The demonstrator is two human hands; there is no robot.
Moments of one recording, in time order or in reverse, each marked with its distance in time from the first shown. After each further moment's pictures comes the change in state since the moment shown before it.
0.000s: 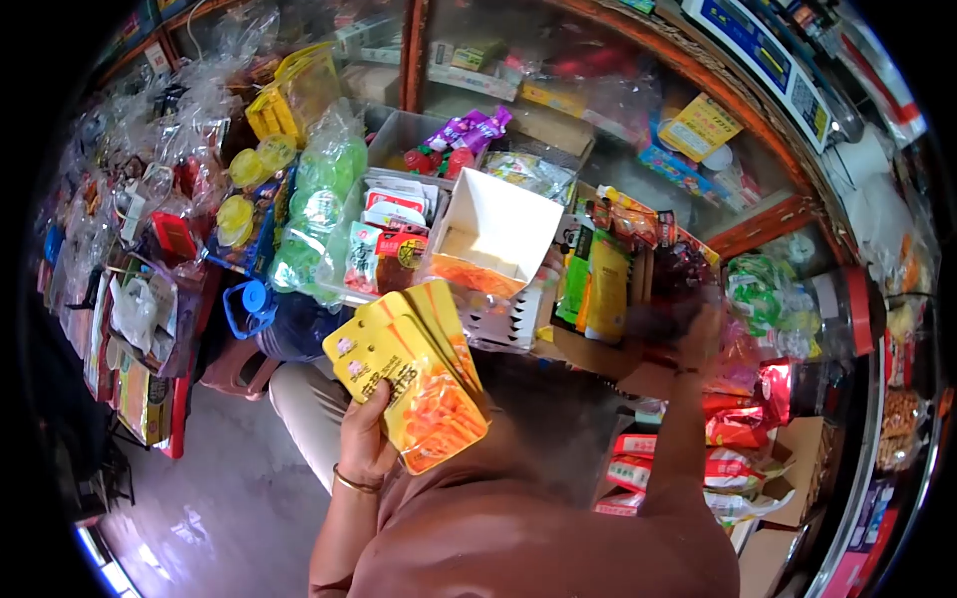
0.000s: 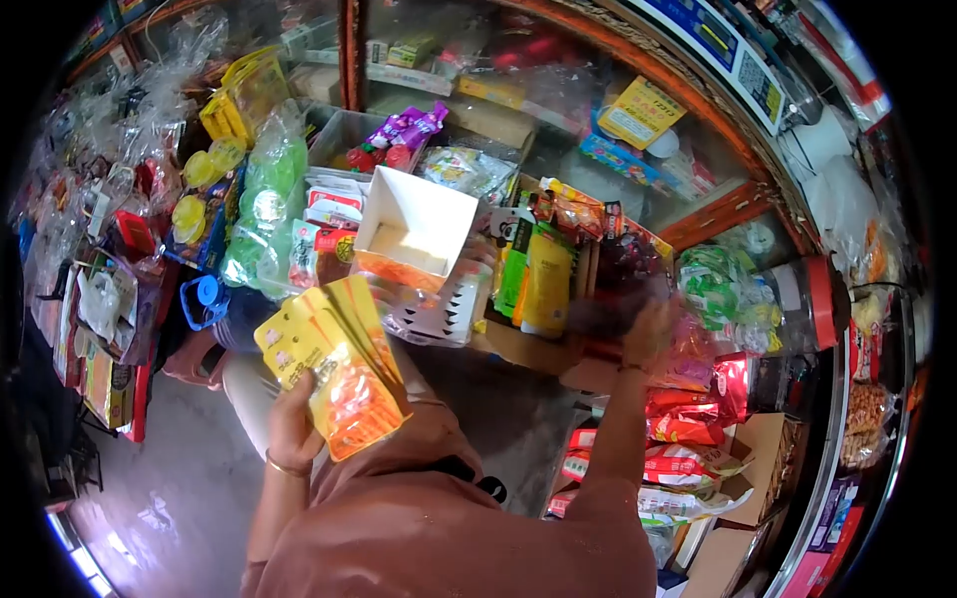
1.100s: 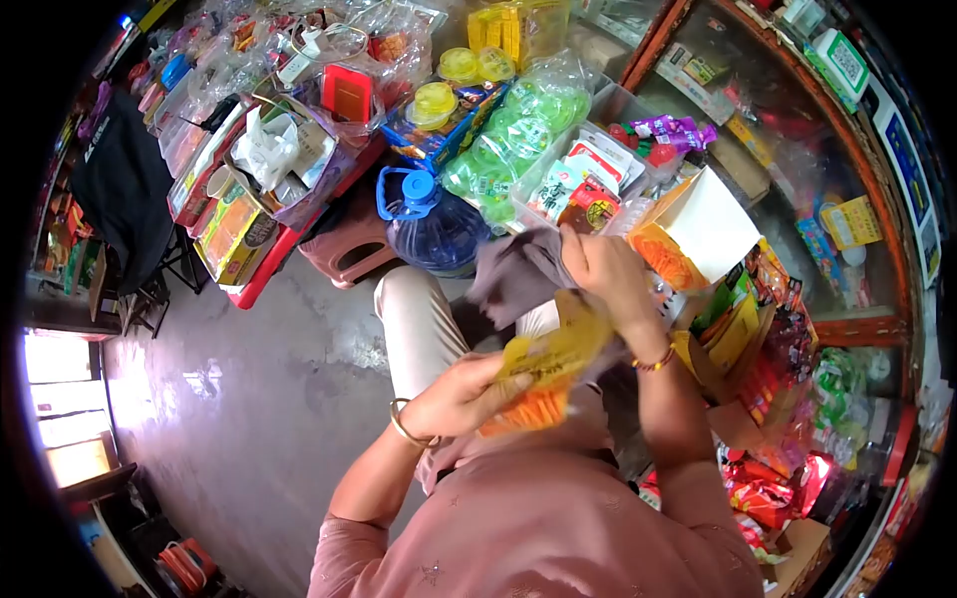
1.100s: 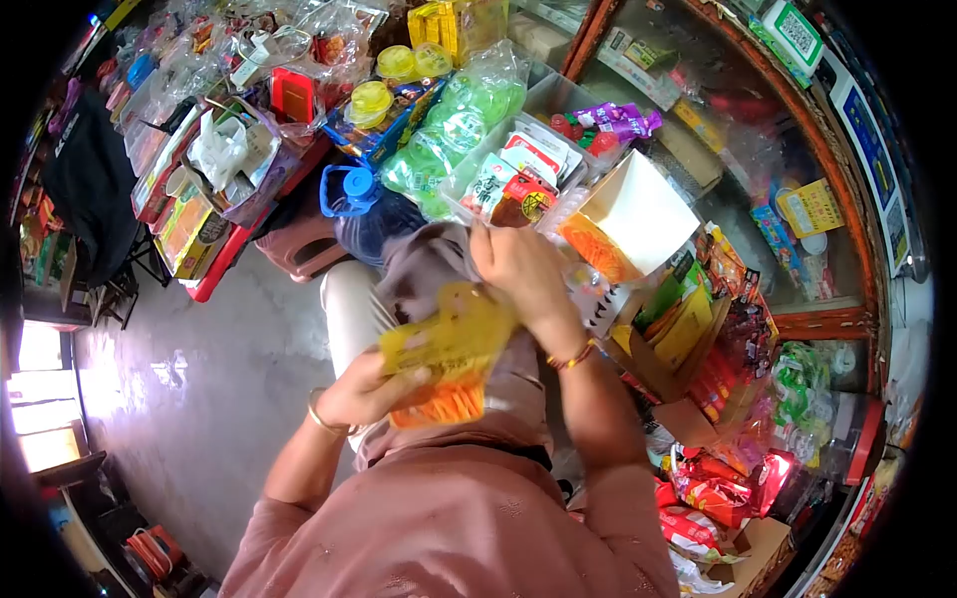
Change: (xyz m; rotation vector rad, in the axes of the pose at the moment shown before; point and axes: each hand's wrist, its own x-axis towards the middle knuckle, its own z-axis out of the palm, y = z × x) left_hand -0.075 0.066 -0.017 1.117 -0.403 0.427; right_hand -0.120 -0.460 -0.124 0.762 -0.733 -0.868
